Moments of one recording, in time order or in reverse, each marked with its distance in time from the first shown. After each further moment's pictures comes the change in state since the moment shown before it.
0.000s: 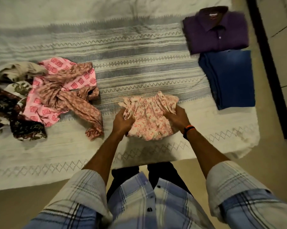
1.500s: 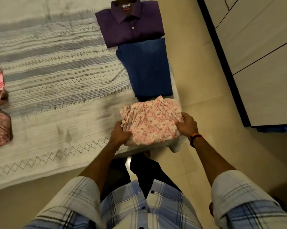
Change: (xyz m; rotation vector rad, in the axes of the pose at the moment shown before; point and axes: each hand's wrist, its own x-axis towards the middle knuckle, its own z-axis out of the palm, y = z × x) left_hand -0.101 0.040 0.407 0.126 -0.150 -0.094; right_hand 0.009 0.264 -0.384 -0.108 0.142 0.132
